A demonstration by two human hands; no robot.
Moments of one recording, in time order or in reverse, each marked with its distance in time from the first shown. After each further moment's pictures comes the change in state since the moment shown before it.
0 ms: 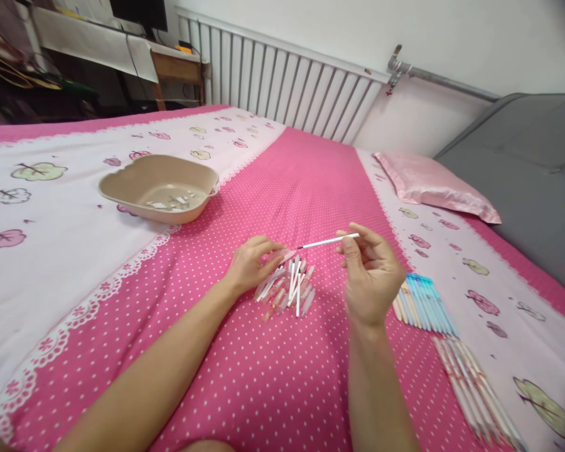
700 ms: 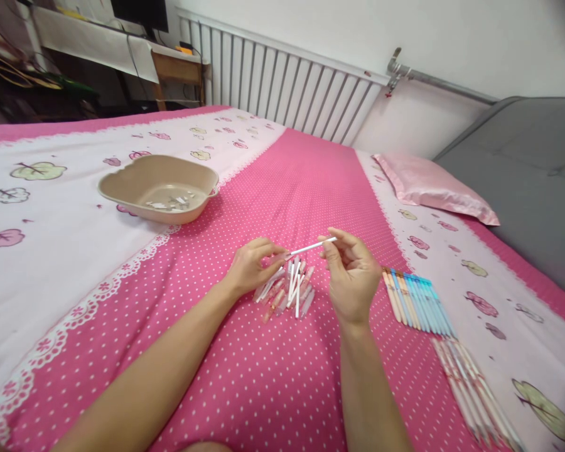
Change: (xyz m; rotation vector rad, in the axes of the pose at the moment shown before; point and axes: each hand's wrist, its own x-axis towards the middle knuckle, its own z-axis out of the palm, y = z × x) left_hand 0.000 0.003 0.000 -0.038 -0.010 0.002; right_hand -0.007 0.011 0.008 -0.024 -0.124 0.067
